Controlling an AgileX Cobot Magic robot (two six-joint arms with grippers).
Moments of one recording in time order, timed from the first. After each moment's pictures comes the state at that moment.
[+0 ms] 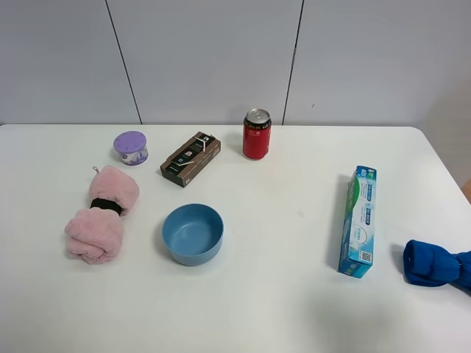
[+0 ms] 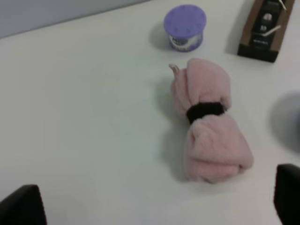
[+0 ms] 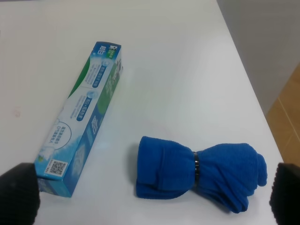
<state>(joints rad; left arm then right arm) 0.03 0.43 -0.78 -0.02 1.03 0.19 -0.03 0.00 -0.50 -0.07 1.07 0.02</state>
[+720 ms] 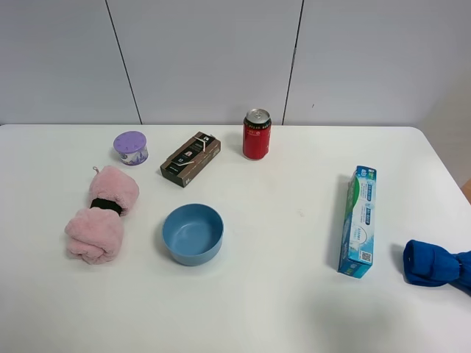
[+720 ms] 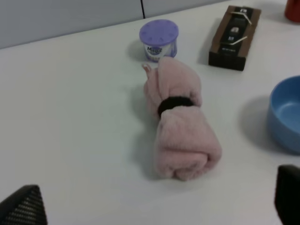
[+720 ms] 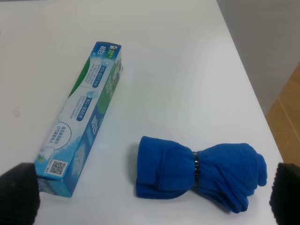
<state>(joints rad) 0.03 0.02 -0.57 -0.09 1.05 0.19 -0.03 0.00 -0.50 -0.07 1.07 0.02</state>
